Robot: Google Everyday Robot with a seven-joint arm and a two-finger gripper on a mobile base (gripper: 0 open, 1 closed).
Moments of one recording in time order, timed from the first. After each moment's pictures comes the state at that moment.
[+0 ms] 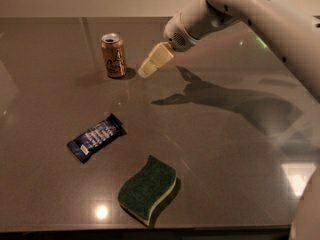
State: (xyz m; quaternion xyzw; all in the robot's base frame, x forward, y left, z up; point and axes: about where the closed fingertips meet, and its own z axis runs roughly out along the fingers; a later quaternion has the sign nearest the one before) arm 0.676 0.003 0.912 -0.53 0.76 0.17 0.35
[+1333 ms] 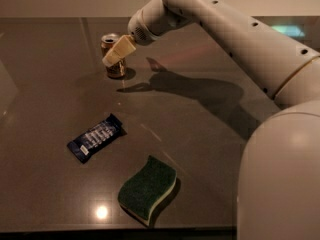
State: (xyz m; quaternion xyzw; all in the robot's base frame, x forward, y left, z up) arm 0.728 0.107 0.912 -0.51 0.74 0.20 0.39
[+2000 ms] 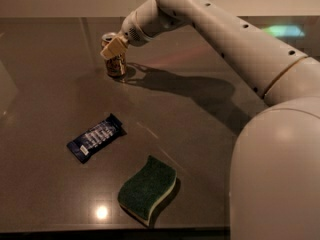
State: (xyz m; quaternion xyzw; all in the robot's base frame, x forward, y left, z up) arm 0.729 0.130 0.909 -0.52 0.73 0.22 0.39
